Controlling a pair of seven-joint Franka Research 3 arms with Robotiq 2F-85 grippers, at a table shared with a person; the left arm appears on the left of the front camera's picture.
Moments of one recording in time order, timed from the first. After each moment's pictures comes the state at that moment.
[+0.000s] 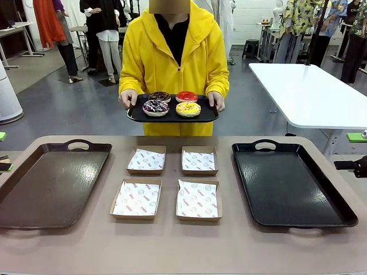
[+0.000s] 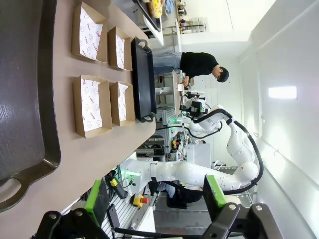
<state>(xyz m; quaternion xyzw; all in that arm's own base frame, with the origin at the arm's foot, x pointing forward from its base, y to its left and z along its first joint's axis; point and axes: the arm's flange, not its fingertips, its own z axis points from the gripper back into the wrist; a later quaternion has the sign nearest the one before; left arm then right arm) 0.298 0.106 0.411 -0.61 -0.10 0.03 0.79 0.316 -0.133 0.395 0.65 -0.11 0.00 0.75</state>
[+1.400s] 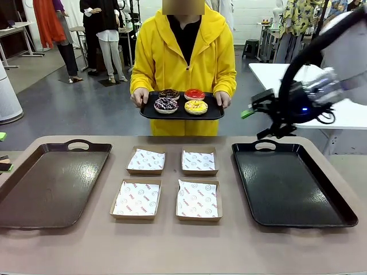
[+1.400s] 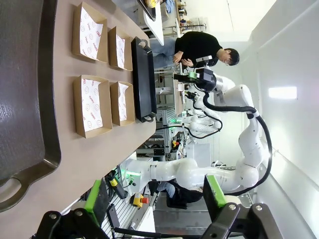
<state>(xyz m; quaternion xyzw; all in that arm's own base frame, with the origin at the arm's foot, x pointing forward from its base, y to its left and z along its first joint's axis) 0.299 0.105 0.411 -0.61 -0.10 0.03 0.79 0.466 0.100 0.453 0.38 -0.07 -0.02 0.92</state>
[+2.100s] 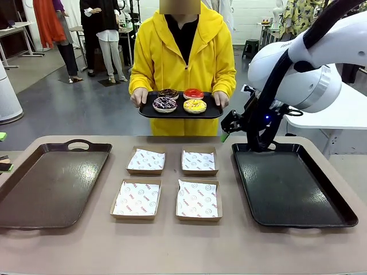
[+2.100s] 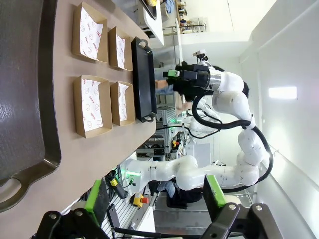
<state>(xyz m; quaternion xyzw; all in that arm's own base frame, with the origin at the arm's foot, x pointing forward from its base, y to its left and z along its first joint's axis) 0.299 0.105 0.411 -0.61 -0.10 0.03 0.79 0.471 0.169 0.434 0.20 -0.08 0.02 0.98</state>
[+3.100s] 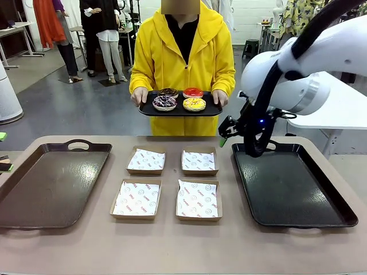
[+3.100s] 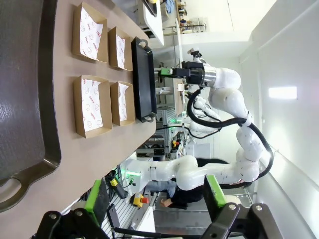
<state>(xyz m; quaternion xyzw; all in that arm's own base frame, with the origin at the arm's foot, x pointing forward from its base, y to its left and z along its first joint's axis) 0.299 0.105 0.411 -0.61 -0.10 0.03 0.79 0.491 0.186 0.409 0.16 -0.06 0.01 0.99</state>
